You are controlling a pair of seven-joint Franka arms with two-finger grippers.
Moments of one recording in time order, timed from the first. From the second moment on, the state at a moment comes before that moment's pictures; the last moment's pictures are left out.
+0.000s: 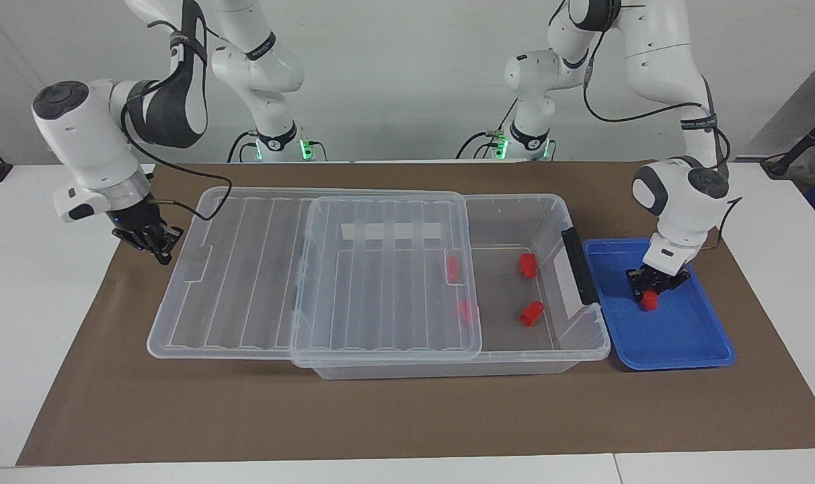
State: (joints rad) left arm 0.09 0.30 0.06 -2.08 0.04 2.58 0.19; right arm -0.23 0.07 0.08 -1.91 -0.01 2.09 0.03
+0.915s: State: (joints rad) left arm 0.03 0.19 0.06 -1.70 0.04 1.90 0.18; right arm -0.06 0.08 0.09 -1.91 -0.01 2.10 0.03
